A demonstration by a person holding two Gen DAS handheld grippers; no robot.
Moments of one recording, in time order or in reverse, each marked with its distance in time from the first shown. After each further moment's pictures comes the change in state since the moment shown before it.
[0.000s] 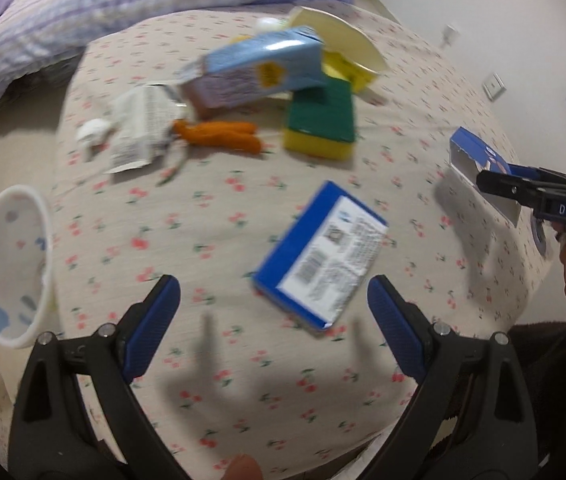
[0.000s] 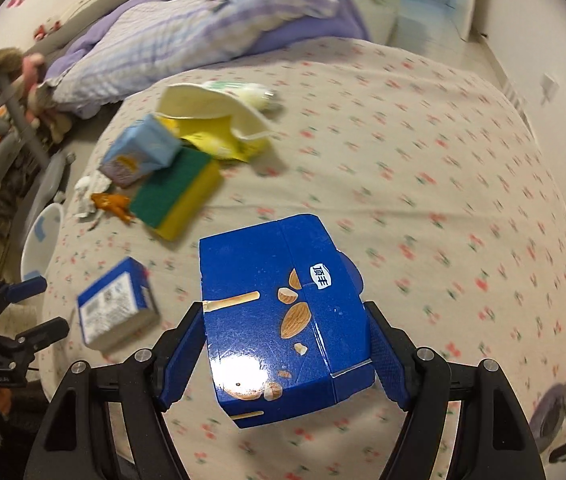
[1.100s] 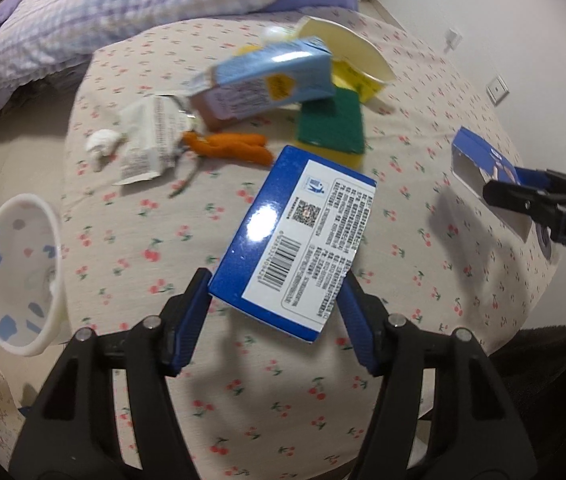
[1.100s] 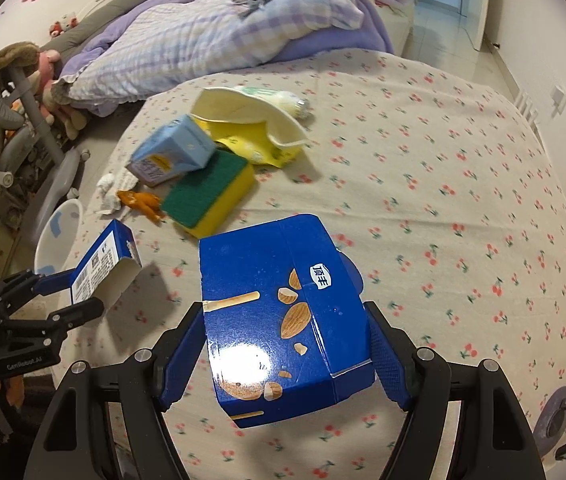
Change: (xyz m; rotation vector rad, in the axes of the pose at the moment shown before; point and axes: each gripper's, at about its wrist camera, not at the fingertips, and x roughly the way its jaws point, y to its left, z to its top) left arm -0.006 0.013 0.003 -0.025 -0.038 0.032; right arm -0.010 0.036 0.004 -0.054 -0.024 0.037
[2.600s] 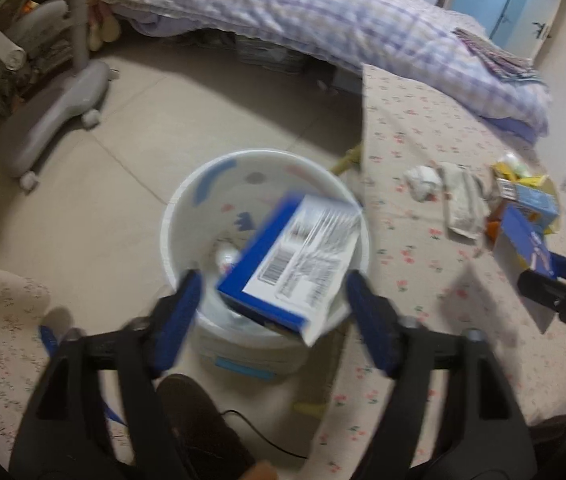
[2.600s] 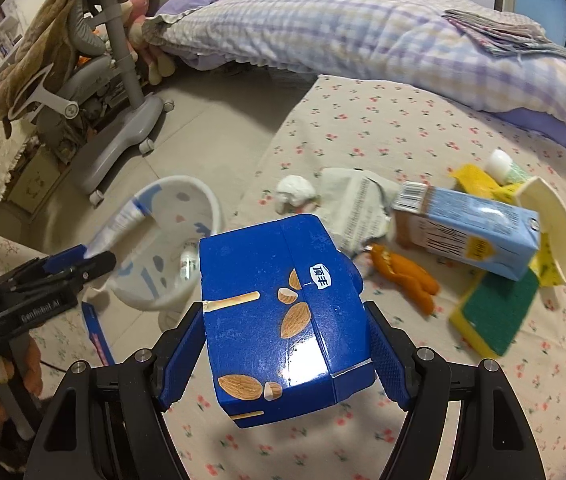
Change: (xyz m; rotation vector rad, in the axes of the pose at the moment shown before) left arm -0.051 0.223 -0.060 -0.466 -0.143 0.271; right arm 0.080 0.244 0.060 -0.283 0.039 0.137
